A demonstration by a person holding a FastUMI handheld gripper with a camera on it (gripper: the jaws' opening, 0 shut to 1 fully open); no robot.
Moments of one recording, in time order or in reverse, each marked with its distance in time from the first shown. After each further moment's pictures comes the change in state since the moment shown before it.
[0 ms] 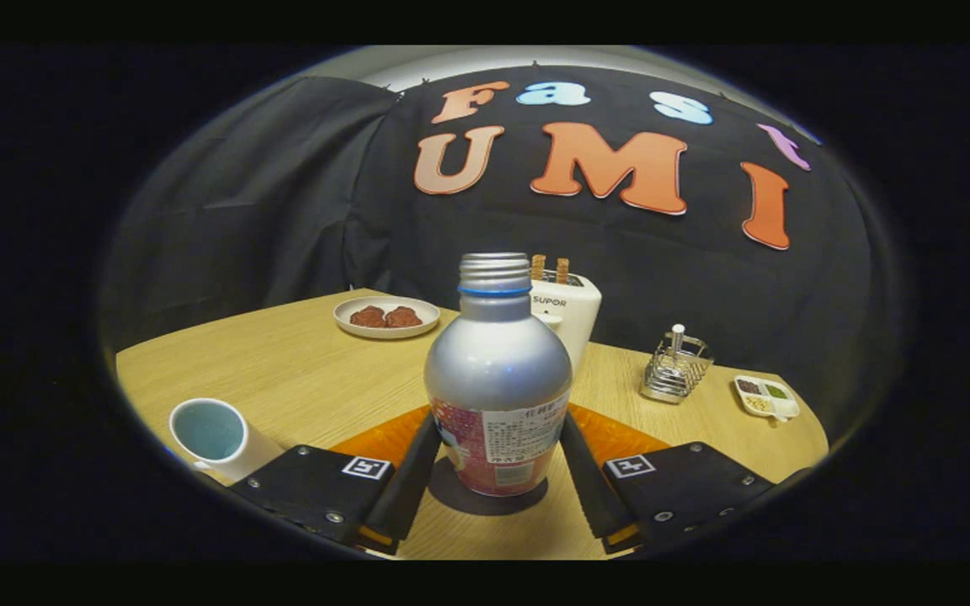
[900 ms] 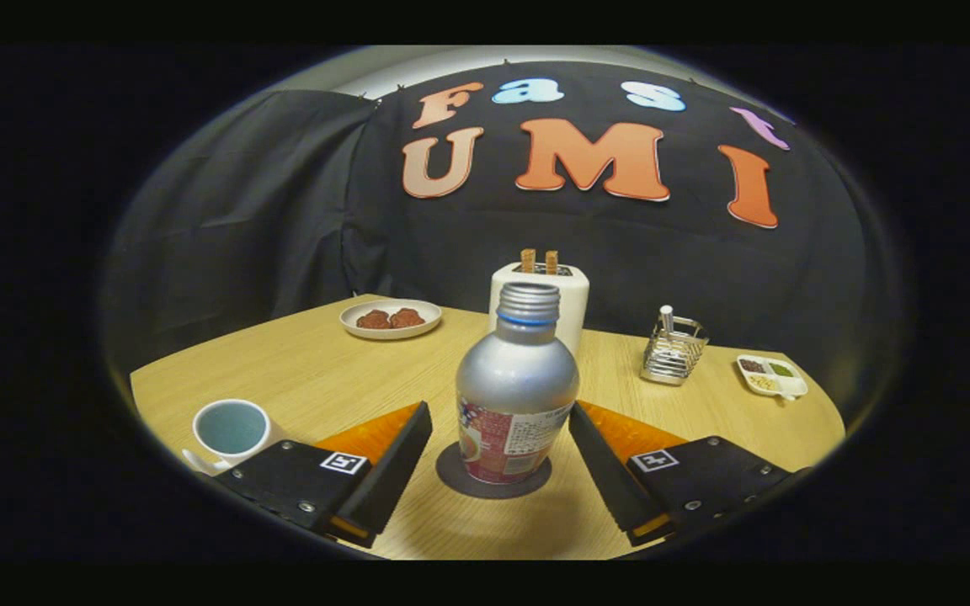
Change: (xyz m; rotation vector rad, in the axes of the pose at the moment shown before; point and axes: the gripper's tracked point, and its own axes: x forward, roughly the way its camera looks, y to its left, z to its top) arm -0.032 -0.003 0.007 0.053 -0.017 0.014
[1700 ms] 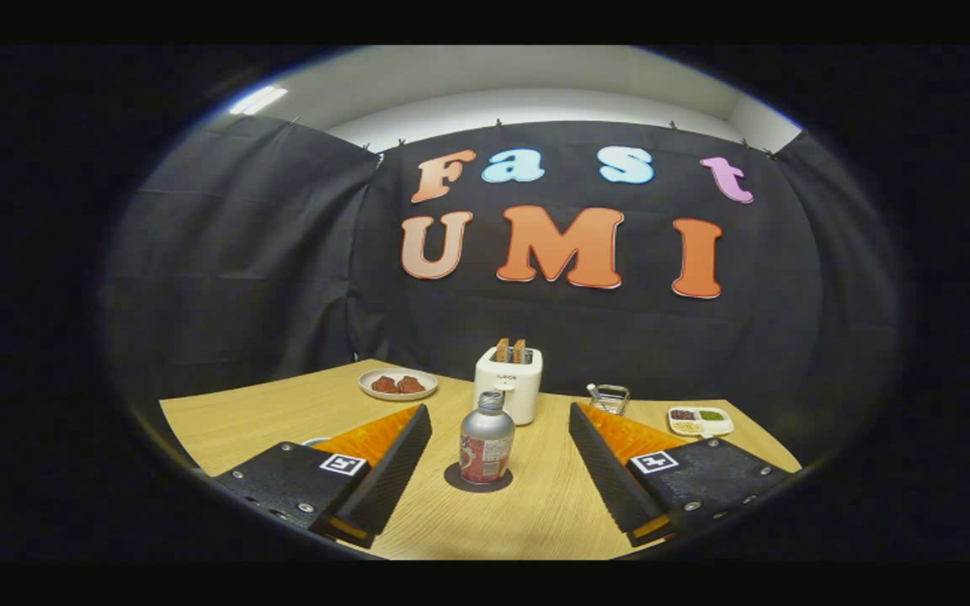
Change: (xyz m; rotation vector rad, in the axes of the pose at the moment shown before) arm -0.157 -0.023 0.096 0.019 -0.258 -0.067
